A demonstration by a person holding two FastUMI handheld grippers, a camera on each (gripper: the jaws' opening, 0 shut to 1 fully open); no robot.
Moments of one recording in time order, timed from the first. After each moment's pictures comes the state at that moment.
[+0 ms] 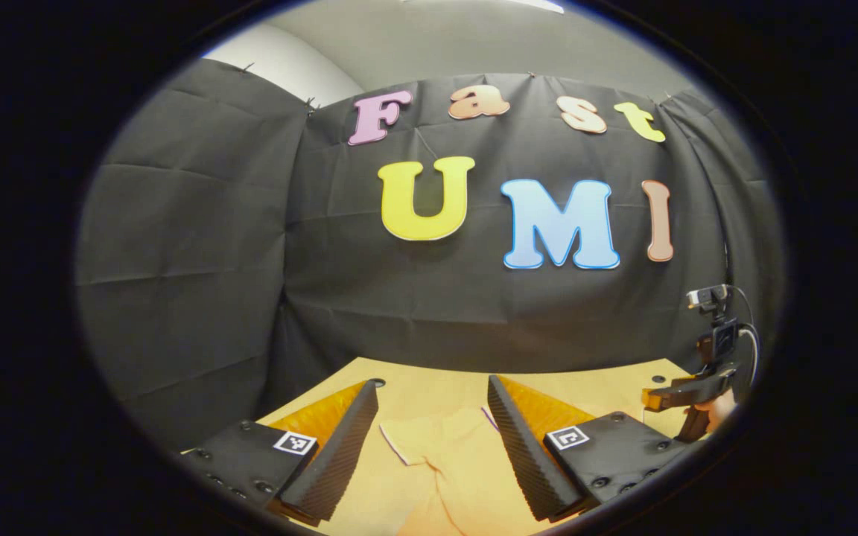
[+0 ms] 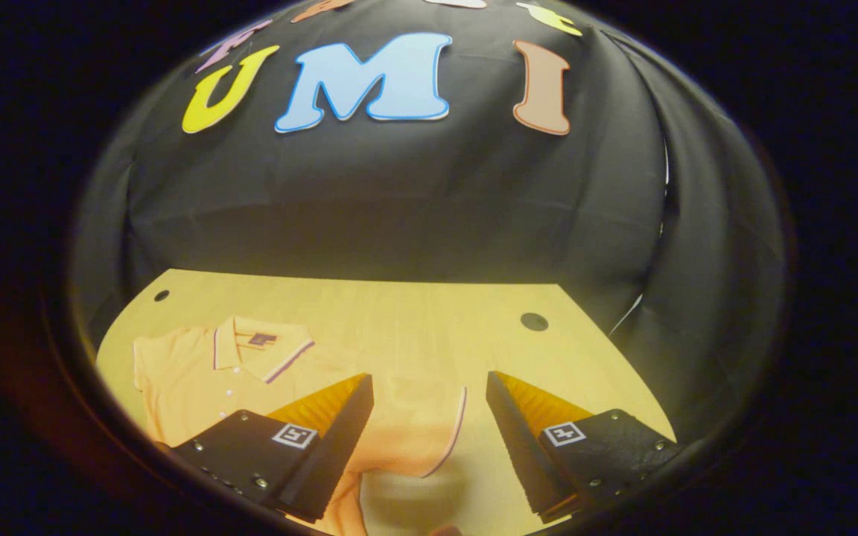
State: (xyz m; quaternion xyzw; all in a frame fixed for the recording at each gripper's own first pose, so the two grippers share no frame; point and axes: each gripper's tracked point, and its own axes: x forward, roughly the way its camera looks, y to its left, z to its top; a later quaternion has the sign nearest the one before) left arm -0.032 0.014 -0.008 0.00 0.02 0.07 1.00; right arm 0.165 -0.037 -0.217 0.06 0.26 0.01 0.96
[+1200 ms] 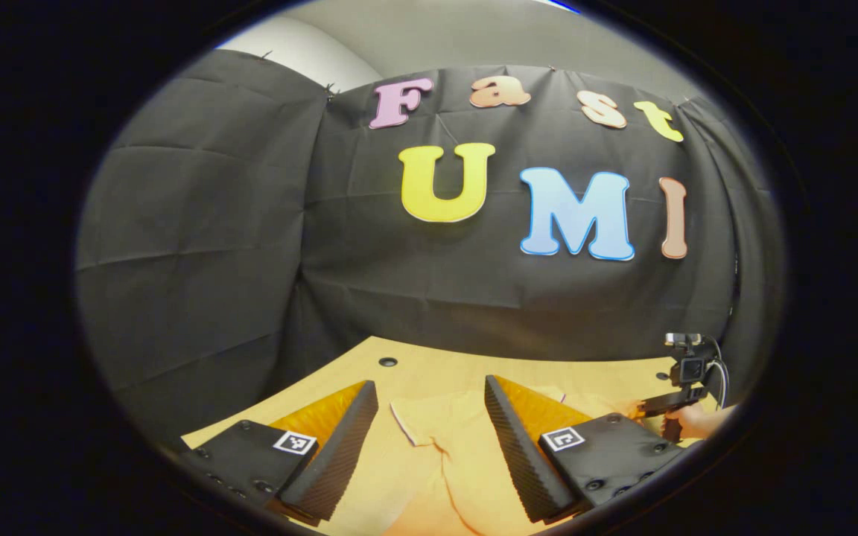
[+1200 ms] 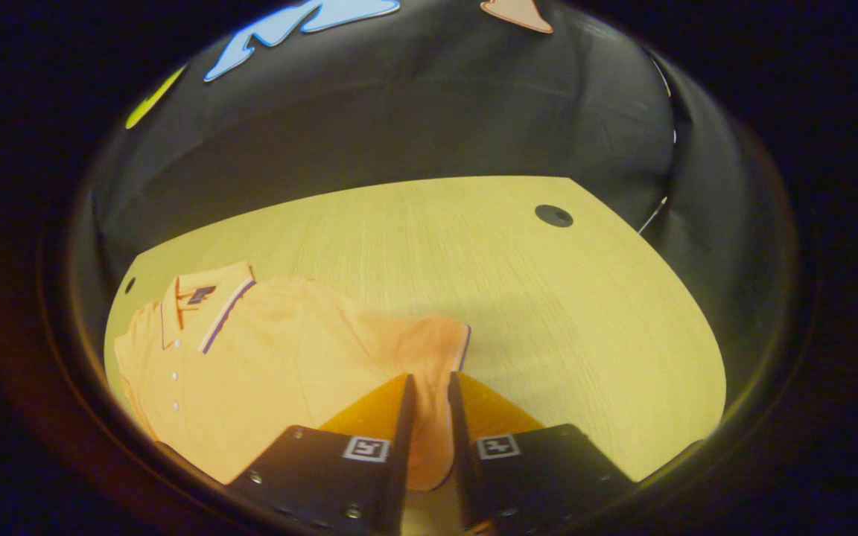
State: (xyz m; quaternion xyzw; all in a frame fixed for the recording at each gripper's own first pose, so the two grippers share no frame) left arm -0.042 0.028 -0.040 -0.02 0.04 0.10 0.99; right arm 0.188 -0.034 -0.325 0.11 0.40 -0.01 0.91
